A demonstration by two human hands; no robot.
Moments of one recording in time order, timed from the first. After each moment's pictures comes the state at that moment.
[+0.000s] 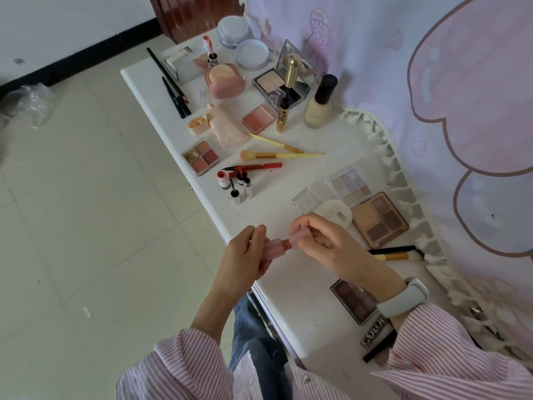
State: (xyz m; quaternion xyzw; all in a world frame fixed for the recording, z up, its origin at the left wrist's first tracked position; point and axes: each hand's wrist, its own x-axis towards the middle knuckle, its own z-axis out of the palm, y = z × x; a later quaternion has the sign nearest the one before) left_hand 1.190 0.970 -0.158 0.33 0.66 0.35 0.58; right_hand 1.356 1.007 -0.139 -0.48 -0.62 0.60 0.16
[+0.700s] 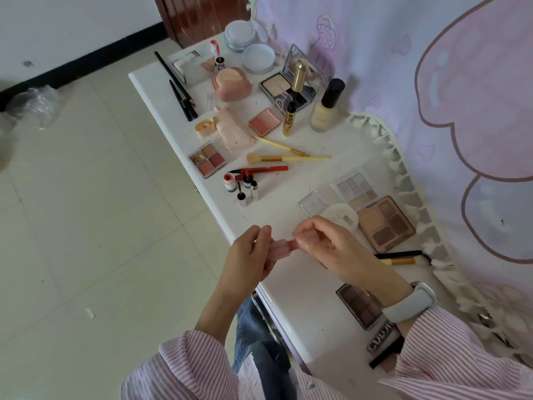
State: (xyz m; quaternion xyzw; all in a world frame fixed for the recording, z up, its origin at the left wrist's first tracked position) left_hand 1.188 0.973 -0.150 0.36 0.66 0.34 0.56; right_hand 1.348 1.009 -0.132 -0.48 -0.63 0.59 0.15
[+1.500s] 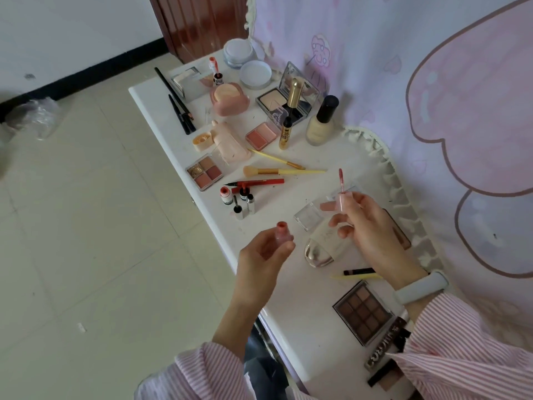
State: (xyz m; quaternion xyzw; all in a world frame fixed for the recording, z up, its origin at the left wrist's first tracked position) left_hand 1.210 0.977 -0.163 0.33 0.61 0.45 0.56; right_hand 1.375 1.050 -0.149 -0.57 -0.42 0.59 0.39
